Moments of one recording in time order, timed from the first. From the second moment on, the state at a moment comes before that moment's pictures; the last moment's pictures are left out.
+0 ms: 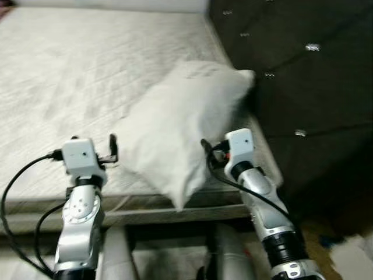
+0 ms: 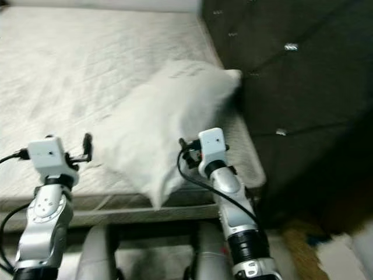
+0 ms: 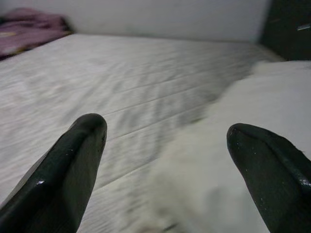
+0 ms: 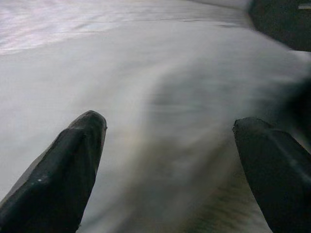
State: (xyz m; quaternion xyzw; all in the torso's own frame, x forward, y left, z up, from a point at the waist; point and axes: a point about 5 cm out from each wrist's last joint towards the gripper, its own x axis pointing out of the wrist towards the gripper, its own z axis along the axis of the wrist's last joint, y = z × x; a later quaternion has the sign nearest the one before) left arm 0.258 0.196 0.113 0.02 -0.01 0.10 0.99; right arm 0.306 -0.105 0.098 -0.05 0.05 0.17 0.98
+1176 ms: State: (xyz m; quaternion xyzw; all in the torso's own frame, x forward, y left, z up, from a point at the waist) left arm 0.216 0.212 0.100 0.02 0.07 0.12 0.99; right arm 0.296 -0.065 0.075 -0.01 0.28 0.26 0.93
